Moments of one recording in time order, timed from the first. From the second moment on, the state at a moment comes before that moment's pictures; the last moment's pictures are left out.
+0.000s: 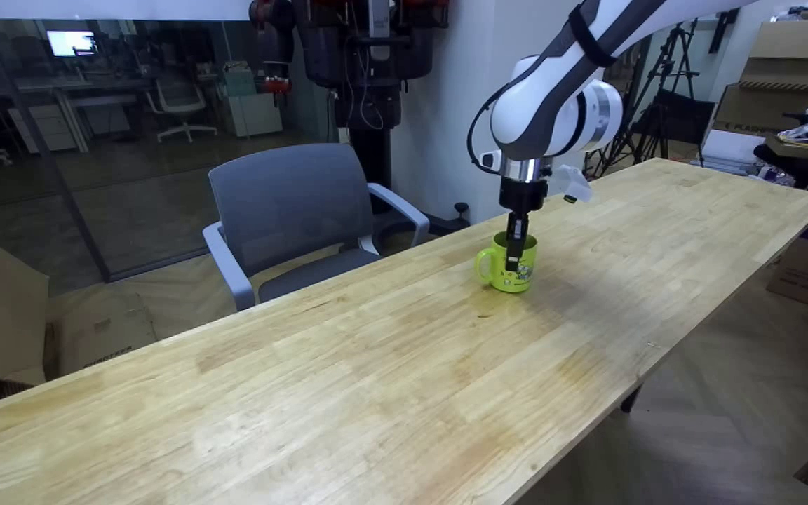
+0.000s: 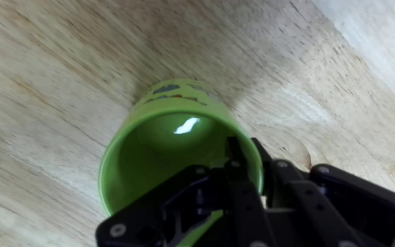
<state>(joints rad) -0.25 0.81 0.06 -1.67 0.02 2.42 -0.87</state>
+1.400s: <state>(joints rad) -0.08 0.69 0.10 -1.91 -0.02 2.53 -0.55</state>
